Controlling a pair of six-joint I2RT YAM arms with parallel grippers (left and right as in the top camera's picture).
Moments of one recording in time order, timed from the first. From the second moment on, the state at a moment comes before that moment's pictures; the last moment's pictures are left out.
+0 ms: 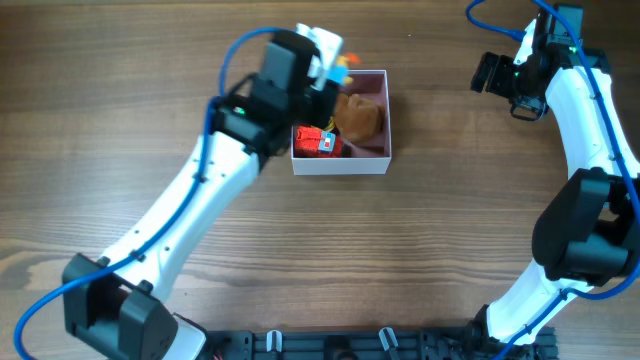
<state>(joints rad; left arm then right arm) -0.53 1.64 1.44 -0.52 0.03 -0.06 -0.16 1.95 1.63 -0.82 -0.07 0.17</state>
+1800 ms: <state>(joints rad) -0.32 0.94 0.80 -0.66 0.17 -0.26 -0.16 1.95 1.63 -0.82 -0.07 0.17</state>
